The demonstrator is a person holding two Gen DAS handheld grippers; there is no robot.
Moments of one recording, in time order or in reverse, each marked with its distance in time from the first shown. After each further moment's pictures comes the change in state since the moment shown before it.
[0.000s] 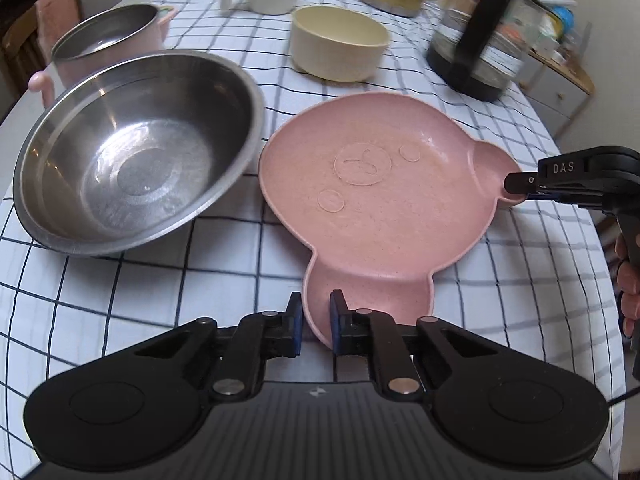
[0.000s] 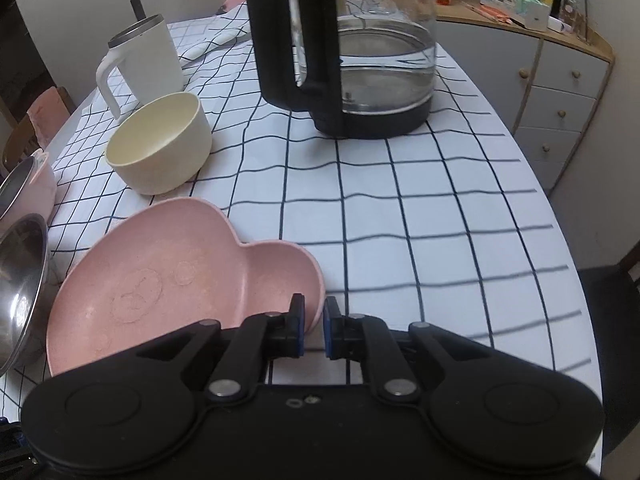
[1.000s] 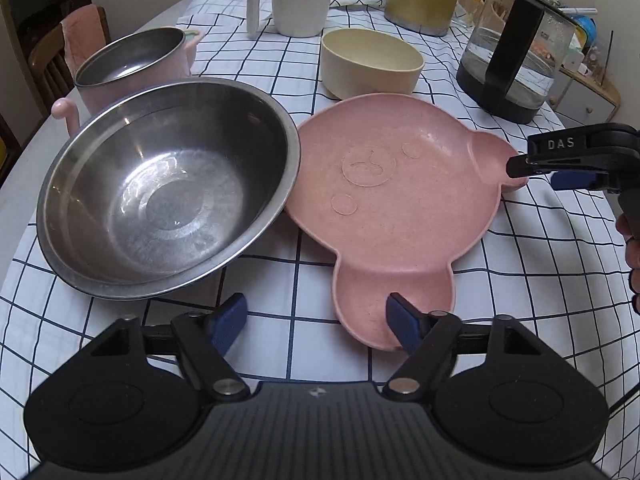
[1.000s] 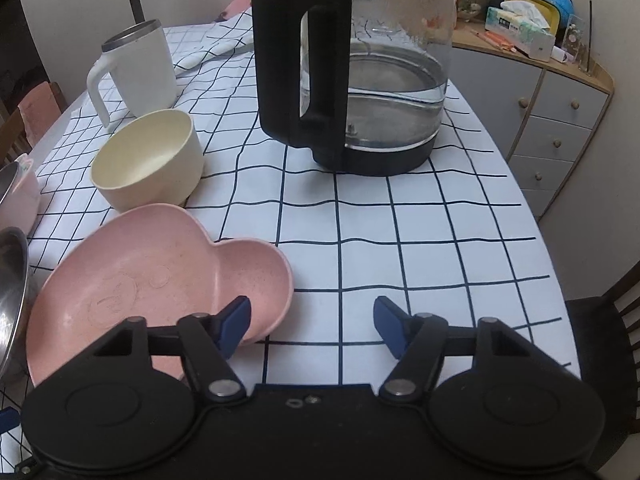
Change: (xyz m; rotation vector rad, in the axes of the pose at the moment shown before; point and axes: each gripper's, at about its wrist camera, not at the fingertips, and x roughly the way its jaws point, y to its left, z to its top) left arm 0.013 0.005 0.017 -0.023 -0.059 0.111; right arm 0.020 0.011 0.028 -0.057 -0.029 -0.051
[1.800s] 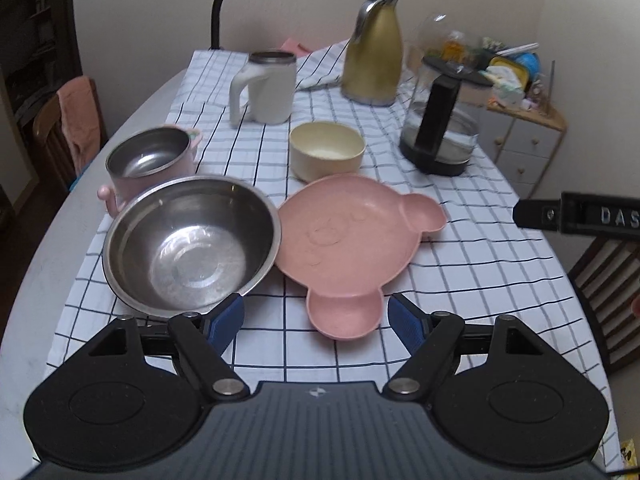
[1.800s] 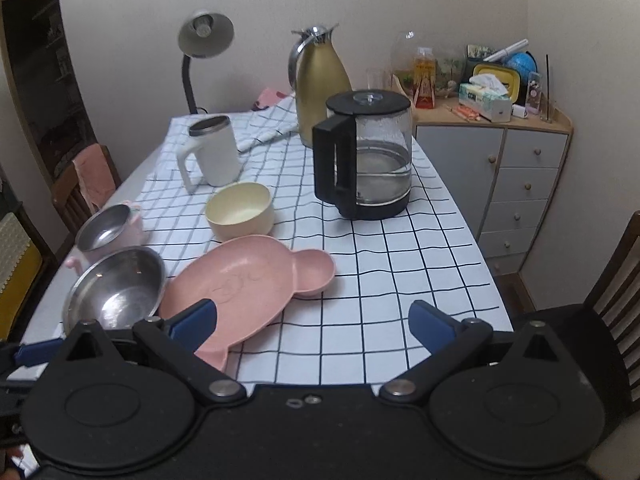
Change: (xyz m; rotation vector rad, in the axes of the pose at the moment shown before) left arm -0.101 -0.004 -0.011 0.074 -0.179 -0.056; right arm -0.175 0.022 -0.068 0.027 -0.229 0.039
